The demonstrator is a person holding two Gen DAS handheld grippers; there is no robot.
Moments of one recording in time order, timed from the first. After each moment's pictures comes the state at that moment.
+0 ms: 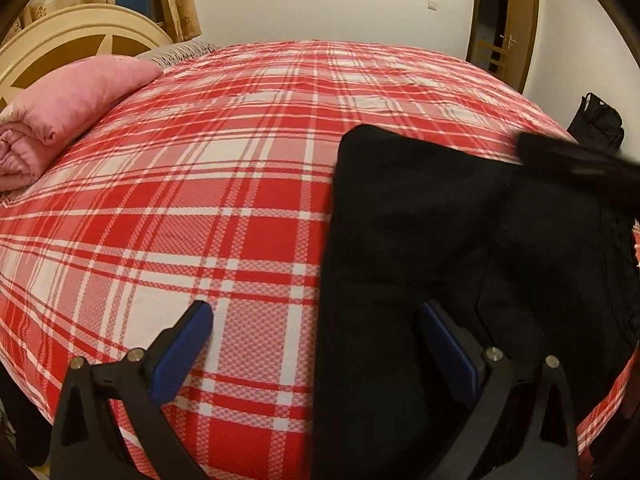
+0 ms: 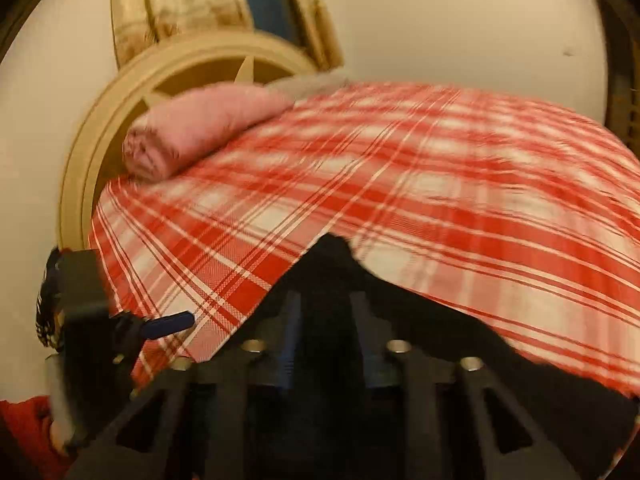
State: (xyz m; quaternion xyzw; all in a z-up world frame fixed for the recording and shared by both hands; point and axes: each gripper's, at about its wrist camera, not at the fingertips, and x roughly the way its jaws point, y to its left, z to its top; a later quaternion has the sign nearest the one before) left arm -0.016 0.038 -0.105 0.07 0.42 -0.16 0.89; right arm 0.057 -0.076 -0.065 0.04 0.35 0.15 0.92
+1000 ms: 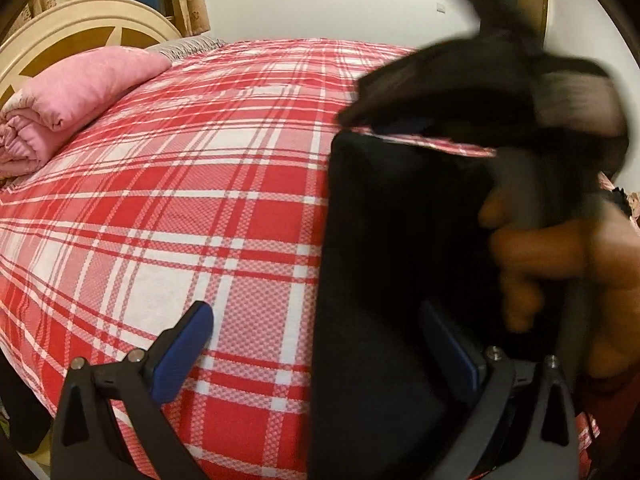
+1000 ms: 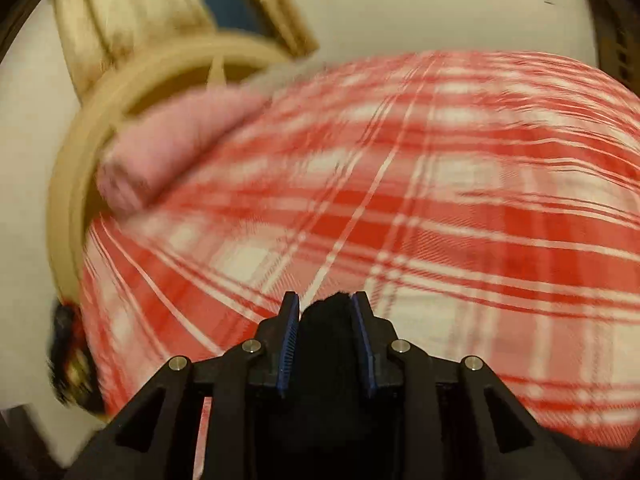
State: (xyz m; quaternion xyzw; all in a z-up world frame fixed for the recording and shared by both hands) left arm -0.023 0.043 -0.110 0.06 0.42 -0.15 0.89; right arm 0.127 -0.086 -0.083 0.16 0.35 0.14 0.91
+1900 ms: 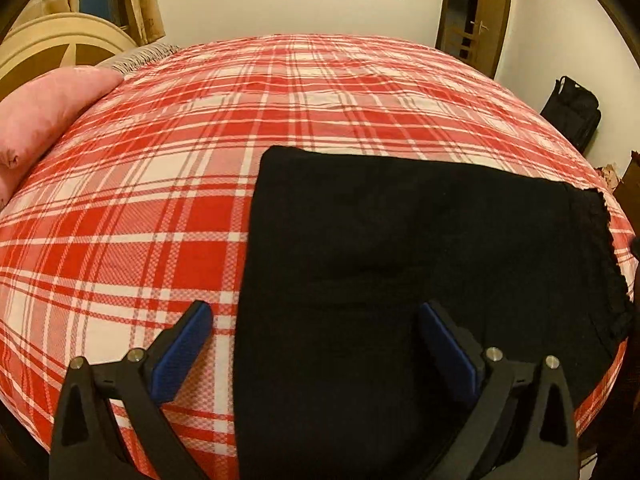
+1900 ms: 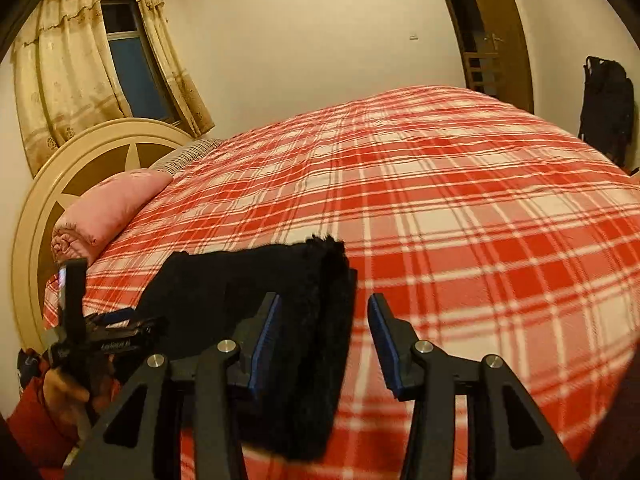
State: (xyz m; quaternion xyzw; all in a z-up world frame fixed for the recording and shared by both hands) left arm -0.010 0.007 -0.105 0.08 0.43 -0.21 0.88; right arm -0.133 -0.242 -0.070 0.17 0.28 -0.06 0.94
